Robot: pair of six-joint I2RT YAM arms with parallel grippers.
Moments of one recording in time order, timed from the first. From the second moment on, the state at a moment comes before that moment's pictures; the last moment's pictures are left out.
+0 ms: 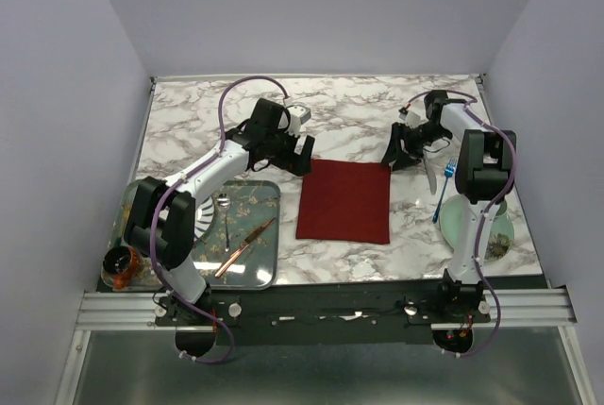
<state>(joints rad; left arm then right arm) -0.48 1.67 1.24 -0.39 0.31 -0.03 -0.02 2.23 1.70 -0.96 -0.69 -0.06</state>
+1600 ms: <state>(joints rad) -0.40 1.73 1.29 -0.41 0.31 -0.05 -0.02 2.29 1.79 -1.02 -0.69 -0.11</state>
